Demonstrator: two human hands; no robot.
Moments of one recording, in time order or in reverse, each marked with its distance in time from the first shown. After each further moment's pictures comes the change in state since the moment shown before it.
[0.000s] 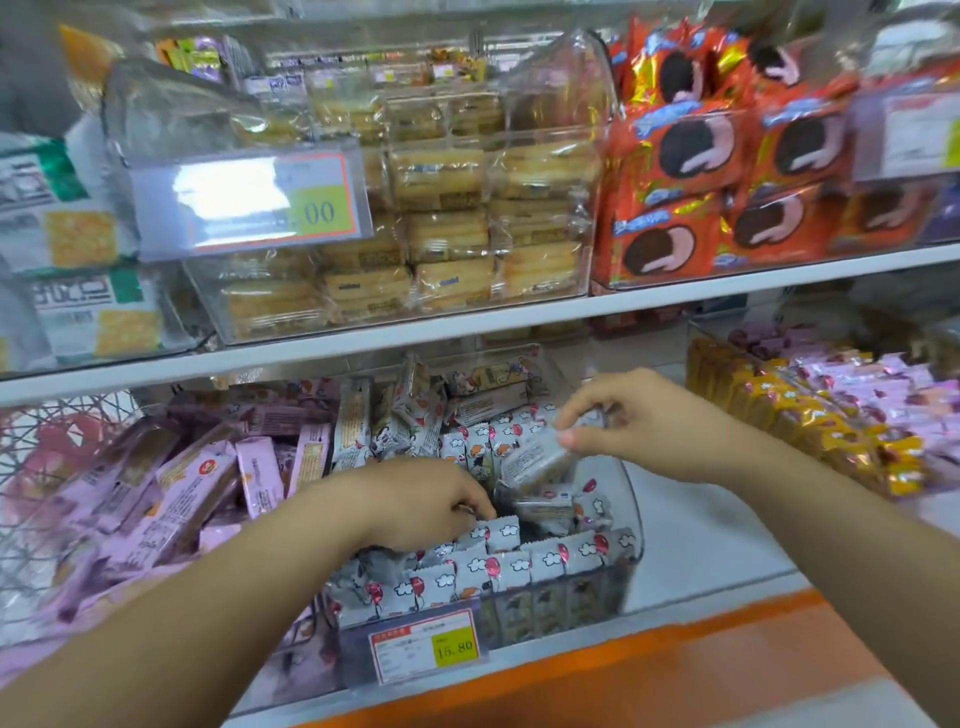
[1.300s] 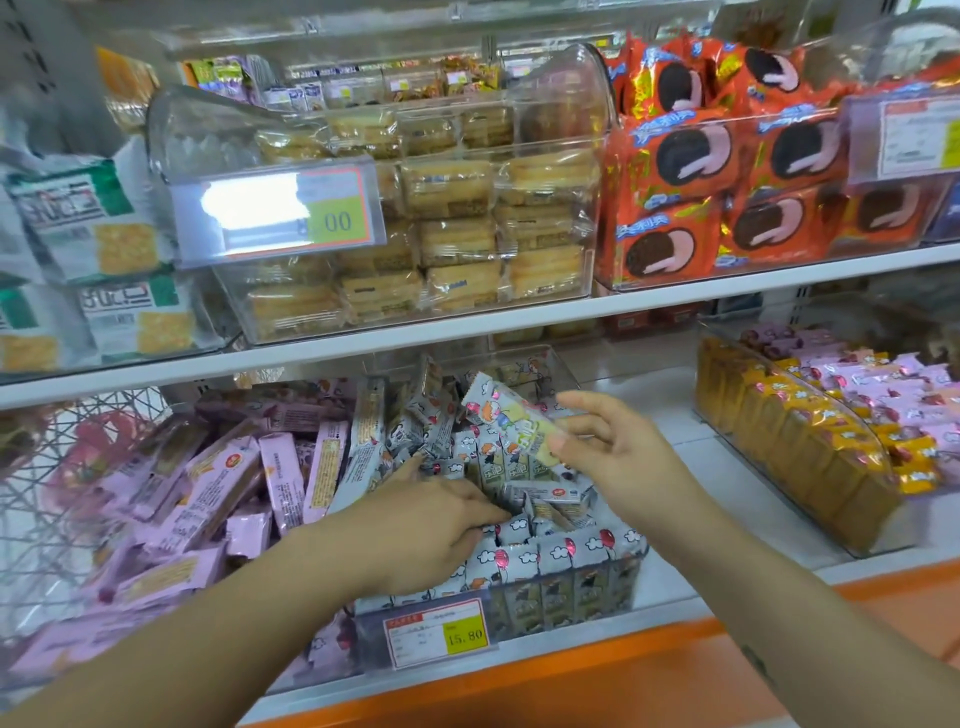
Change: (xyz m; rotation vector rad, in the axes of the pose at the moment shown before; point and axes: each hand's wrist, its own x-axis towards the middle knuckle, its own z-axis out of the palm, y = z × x) left_hand -0.022 0.011 0.024 0.270 0.128 0.015; right_hand -0.016 -0.012 0.056 0.695 0.248 0.186
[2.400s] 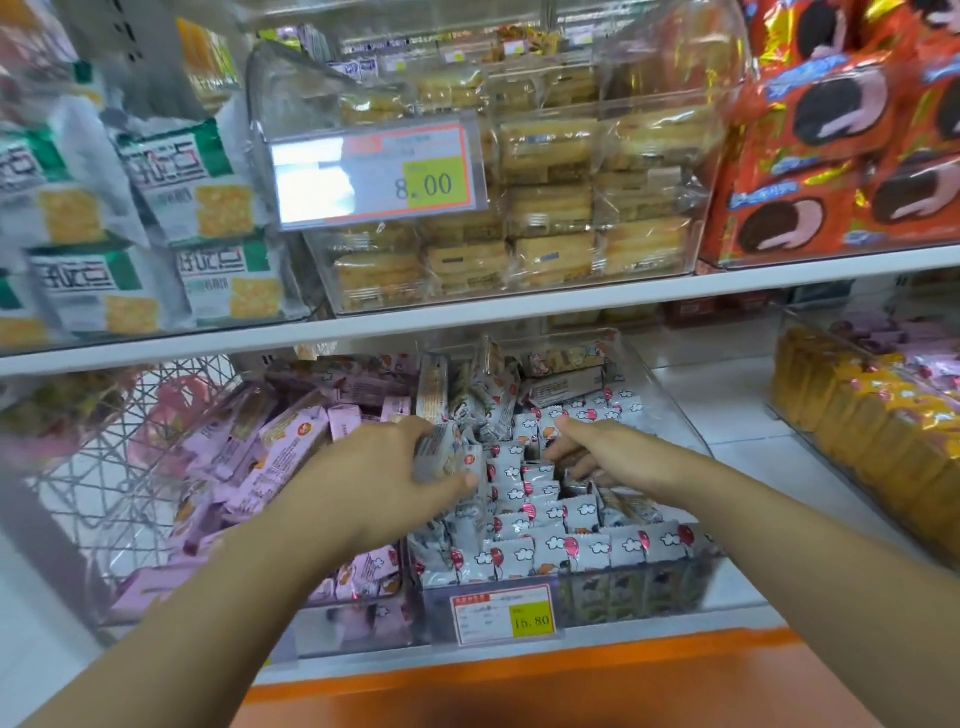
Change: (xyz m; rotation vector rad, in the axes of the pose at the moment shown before) left_hand -0.052 -0.042 -0.005 -0.292 0.293 -0.527; right_hand 0.058 0.025 0.035 -0.436 -0.440 0.301
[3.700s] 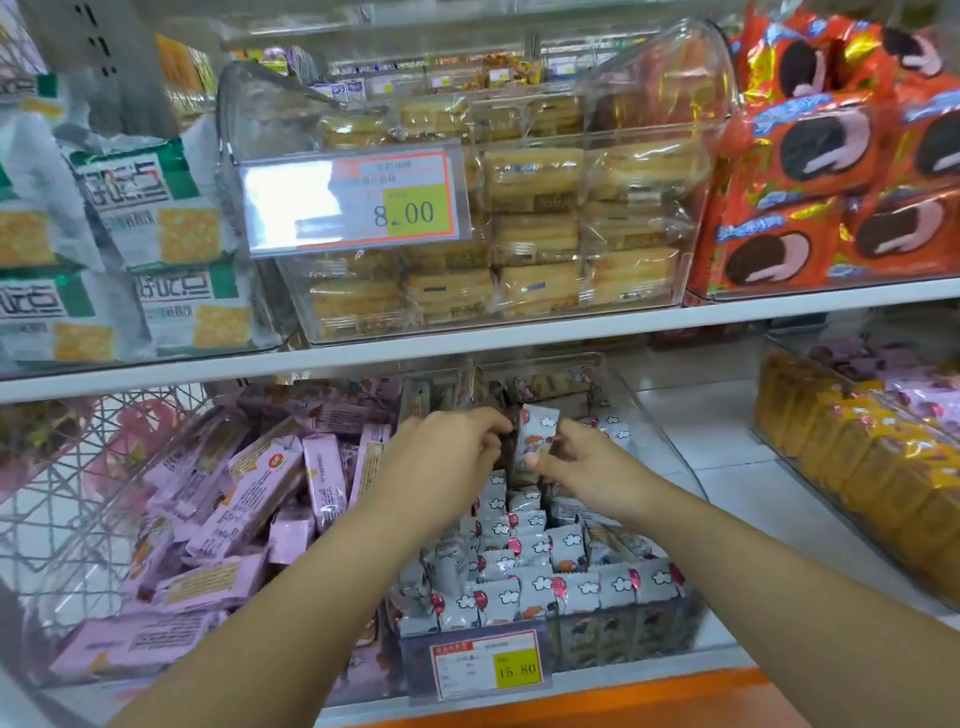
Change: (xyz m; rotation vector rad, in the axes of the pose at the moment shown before) left_hand 0.056 0.040 0.021 -0.118 0.220 0.236; right_hand 0.021 0.004 0.005 0.099 0.176 -0.197
